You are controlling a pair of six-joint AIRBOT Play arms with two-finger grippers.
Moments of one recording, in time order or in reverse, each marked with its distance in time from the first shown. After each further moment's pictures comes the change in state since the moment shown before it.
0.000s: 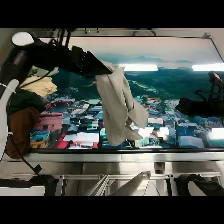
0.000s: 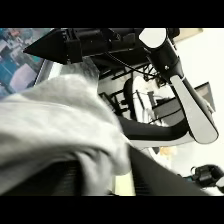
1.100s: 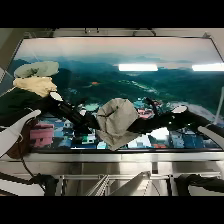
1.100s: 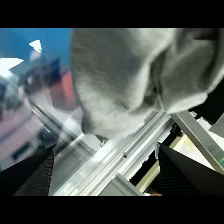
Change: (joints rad) left arm 0.029 -0.103 -0.643 0.525 0.218 -0.057; right arm 0.328 -0.579 -0.127 0.834 0.049 -0.676
